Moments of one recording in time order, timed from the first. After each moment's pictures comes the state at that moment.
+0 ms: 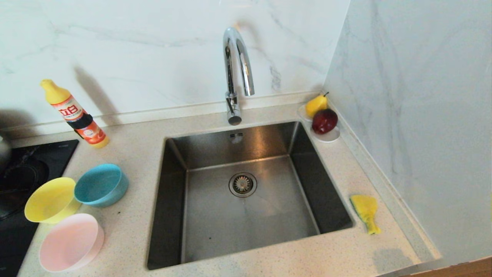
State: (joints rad) left arm 0.00 0.00 -0.03 0.10 0.00 0.06; right arm -0.01 0.00 0.00 0.00 0.00 0.01
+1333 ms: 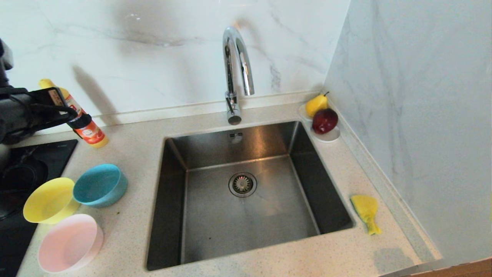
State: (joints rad) left arm 0.05 1.51 -1.17 -0.17 0.49 -0.16; right arm -0.01 0.00 0.00 0.00 0.00 0.01
